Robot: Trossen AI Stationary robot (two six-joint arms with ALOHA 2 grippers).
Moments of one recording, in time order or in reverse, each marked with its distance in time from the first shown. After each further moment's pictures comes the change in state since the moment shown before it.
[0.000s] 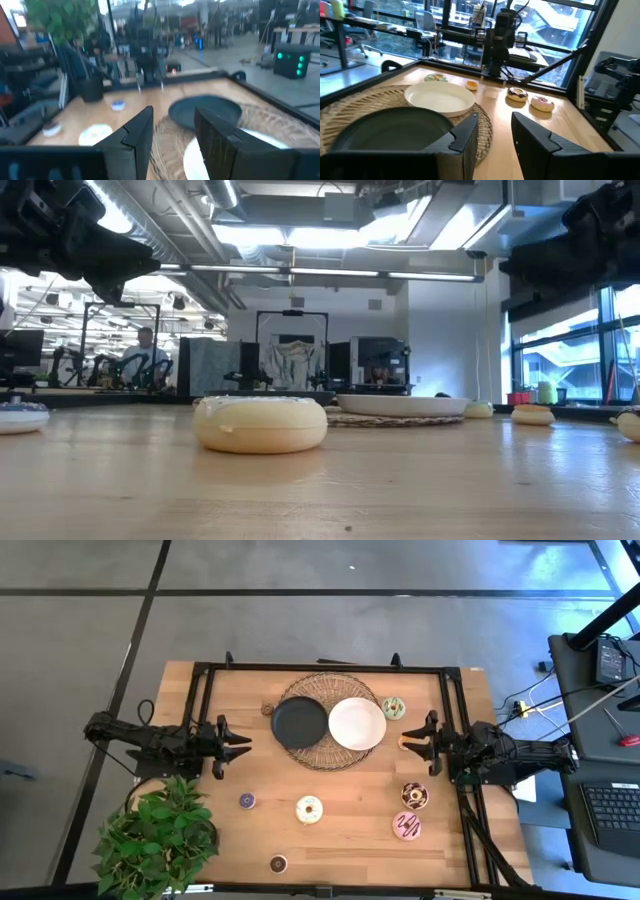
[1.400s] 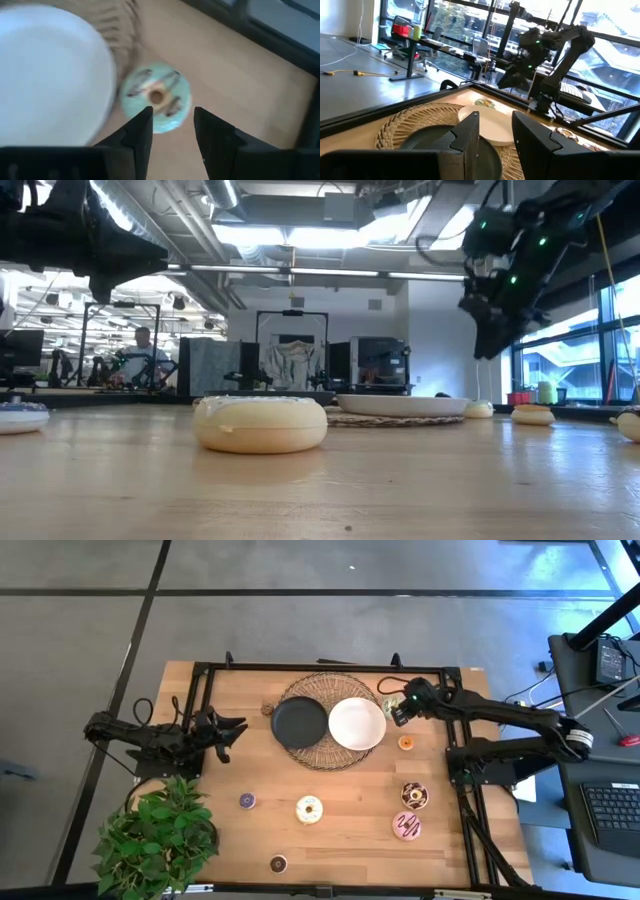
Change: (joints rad) left arm 0.000 0.000 -0.001 0.108 -0.320 -0.043; right arm -0.495 1.098 0.609 -0.611 0.287 0.278
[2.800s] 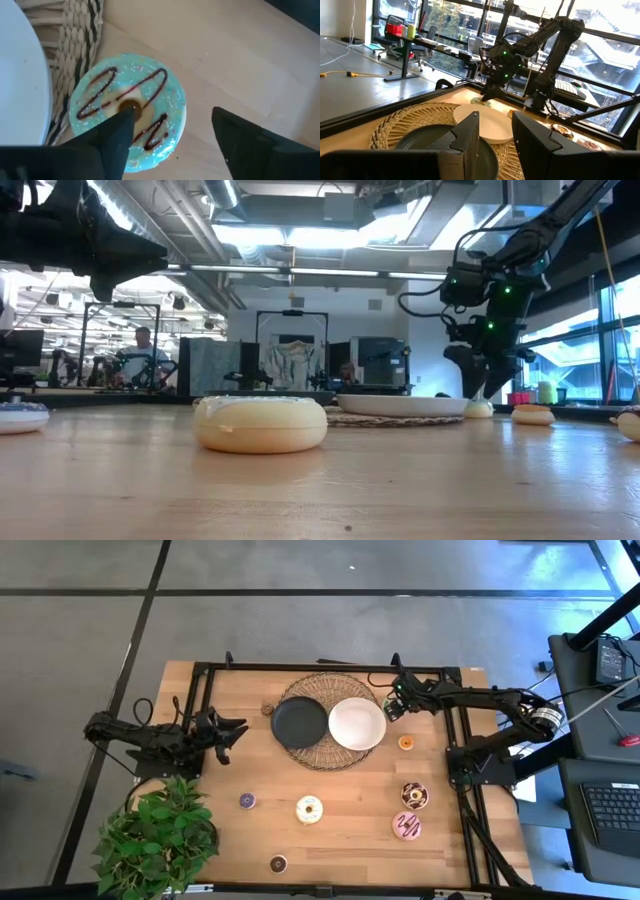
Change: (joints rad) left arm 0.000 0.000 0.001 -0.003 0.030 0.011; right arm -0.156 0.307 -0.002 0.198 -0.089 -0.089
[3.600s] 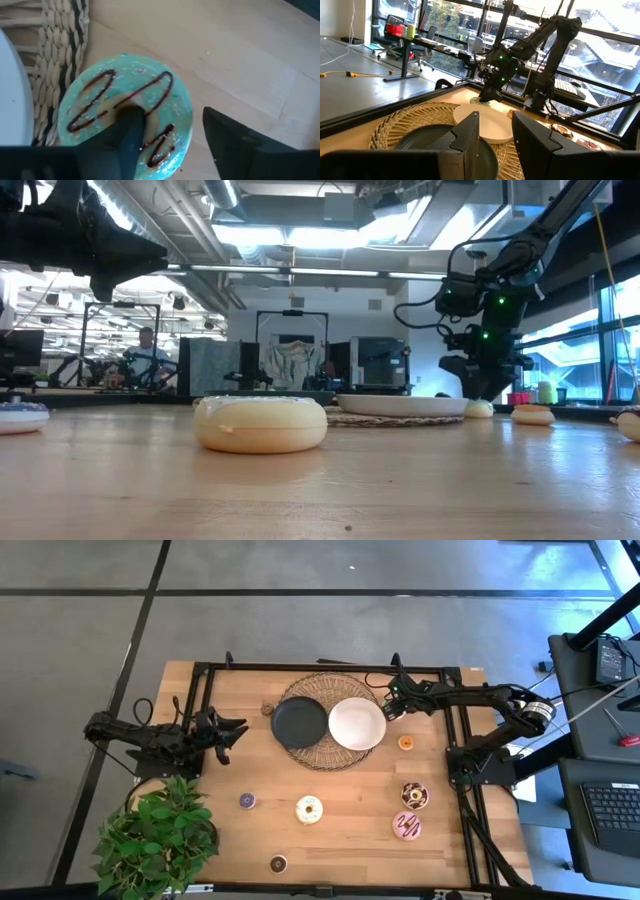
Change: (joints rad) left arm 0.000 0.000 0.000 -0.001 0.002 0.000; right arm 0.000 0.078 0.000 0.051 0.034 0.043
